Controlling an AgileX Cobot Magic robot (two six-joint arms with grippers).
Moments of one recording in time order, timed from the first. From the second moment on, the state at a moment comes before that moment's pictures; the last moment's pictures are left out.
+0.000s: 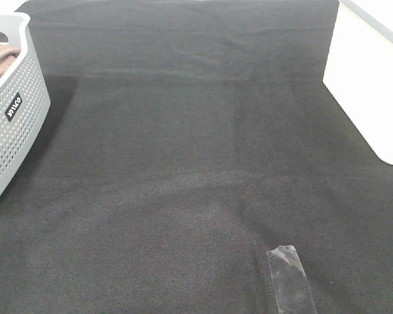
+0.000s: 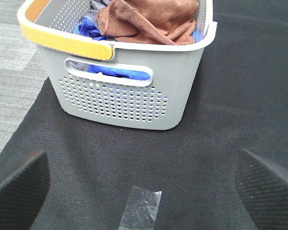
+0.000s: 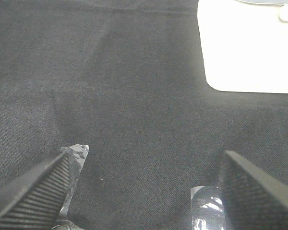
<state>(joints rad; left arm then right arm) 0.04 0.00 -0.50 0.15 1.05 -0.19 0.03 0.00 -0.50 0.09 1.06 -0.09</state>
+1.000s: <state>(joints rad) 0.04 0.00 -0.50 0.04 1.05 0.01 0.03 0.00 -0.50 0.09 1.06 -0.09</state>
